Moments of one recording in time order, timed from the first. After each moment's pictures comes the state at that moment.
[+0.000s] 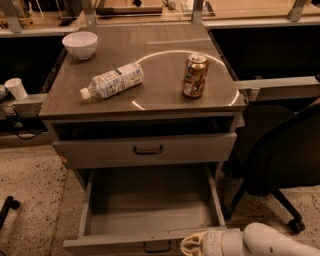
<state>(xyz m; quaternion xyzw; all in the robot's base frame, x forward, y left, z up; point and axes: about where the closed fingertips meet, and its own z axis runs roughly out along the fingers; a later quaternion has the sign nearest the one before) 0.349 -0.092 0.421 -0.62 0.65 0.23 0.36</state>
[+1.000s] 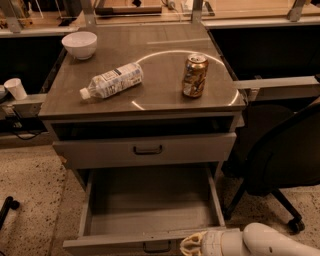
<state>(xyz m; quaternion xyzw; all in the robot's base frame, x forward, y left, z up) 0.349 -0.092 0.420 -0.62 0.65 0.23 0.37</state>
